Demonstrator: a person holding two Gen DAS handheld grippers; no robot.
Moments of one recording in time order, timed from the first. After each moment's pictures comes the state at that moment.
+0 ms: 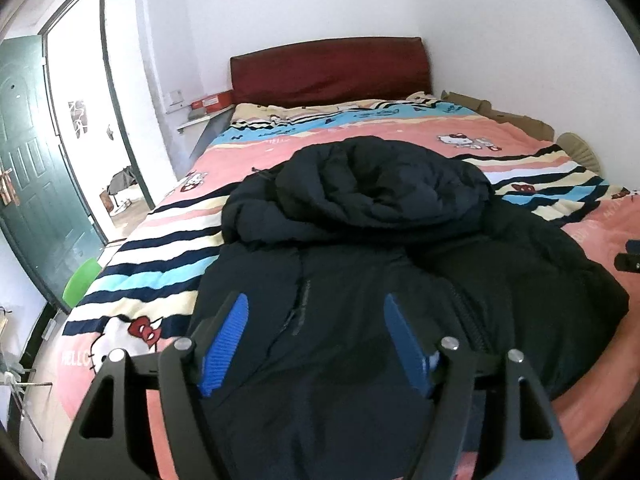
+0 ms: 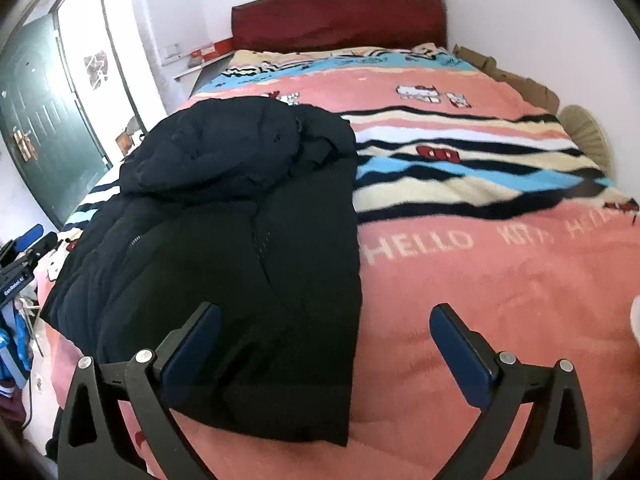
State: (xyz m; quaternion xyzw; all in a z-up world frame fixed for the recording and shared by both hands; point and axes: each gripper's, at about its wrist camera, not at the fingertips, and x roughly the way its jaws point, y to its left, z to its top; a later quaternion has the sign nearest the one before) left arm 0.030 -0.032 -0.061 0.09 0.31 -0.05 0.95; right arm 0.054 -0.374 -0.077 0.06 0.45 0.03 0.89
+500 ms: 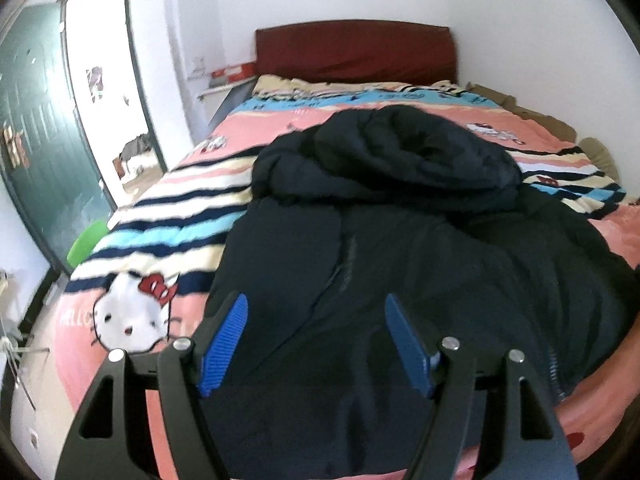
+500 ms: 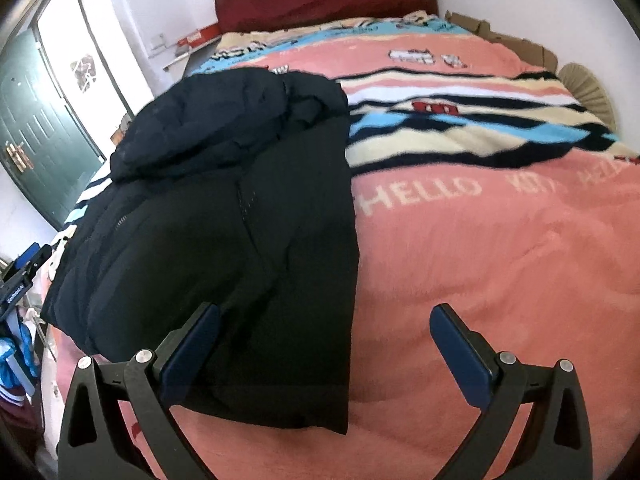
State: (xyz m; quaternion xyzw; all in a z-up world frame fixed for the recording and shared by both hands) left arm 0.034 0.020 -0.096 0.05 0.35 -0.02 0.94; right arm 0.057 -0.381 -0.112 0.09 0.49 0.04 0.87
